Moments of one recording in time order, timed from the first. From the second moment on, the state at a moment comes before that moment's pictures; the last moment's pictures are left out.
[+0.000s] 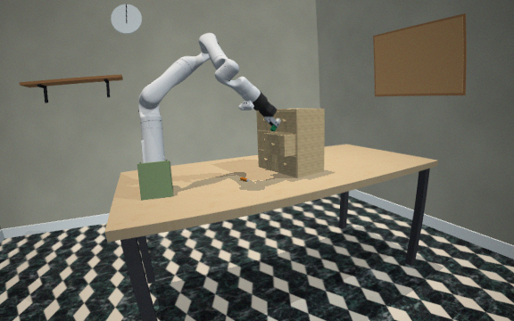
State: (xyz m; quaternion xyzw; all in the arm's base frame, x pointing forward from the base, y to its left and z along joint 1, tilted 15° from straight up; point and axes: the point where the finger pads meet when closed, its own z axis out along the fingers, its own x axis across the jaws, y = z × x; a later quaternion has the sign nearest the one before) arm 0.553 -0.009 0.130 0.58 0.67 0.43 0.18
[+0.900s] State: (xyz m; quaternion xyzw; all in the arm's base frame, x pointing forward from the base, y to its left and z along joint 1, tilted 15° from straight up) arm 0.553 -0.009 0.130 0.58 0.67 0.43 0.18
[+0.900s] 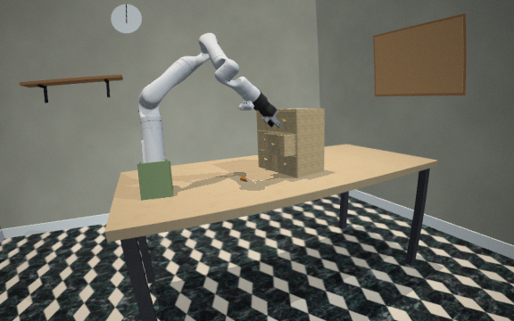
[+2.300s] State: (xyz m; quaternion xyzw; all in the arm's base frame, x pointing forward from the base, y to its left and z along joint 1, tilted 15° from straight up) arm 0.420 -0.043 0.131 0.57 0.67 0.43 0.18
